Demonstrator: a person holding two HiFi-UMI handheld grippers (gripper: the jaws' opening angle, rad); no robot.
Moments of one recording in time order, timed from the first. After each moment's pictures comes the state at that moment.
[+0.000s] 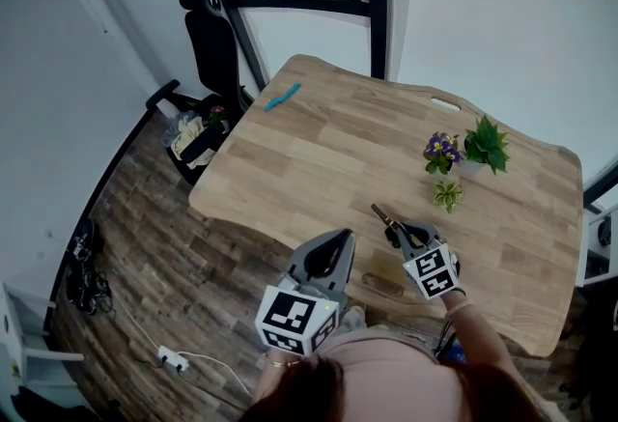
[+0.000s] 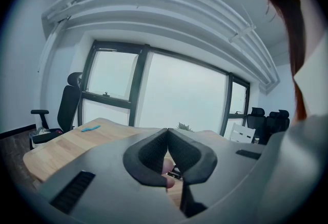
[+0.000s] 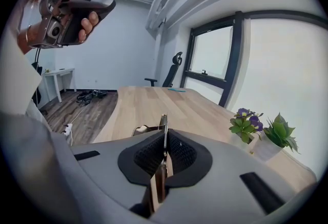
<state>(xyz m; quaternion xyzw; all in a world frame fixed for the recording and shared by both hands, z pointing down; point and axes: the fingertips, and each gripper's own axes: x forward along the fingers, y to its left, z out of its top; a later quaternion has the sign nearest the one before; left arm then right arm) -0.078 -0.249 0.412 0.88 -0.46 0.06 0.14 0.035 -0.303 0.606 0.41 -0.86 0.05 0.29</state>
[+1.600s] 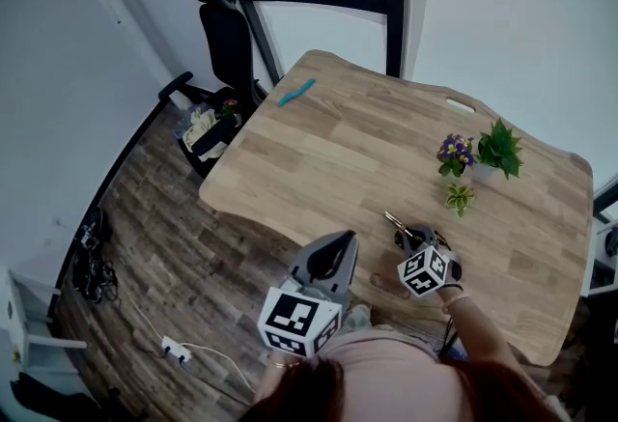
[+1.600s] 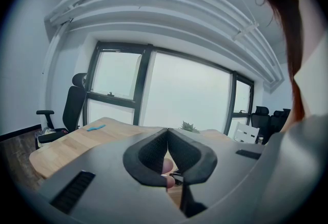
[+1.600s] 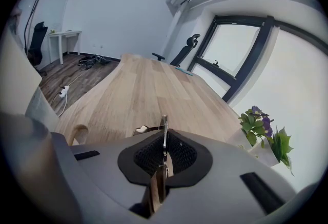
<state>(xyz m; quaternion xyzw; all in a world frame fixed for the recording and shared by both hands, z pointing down) -0.091 -0.249 0.415 0.87 -0.48 0.06 0.14 0.034 -0.314 0.679 0.38 -0.81 -0.03 0.43</state>
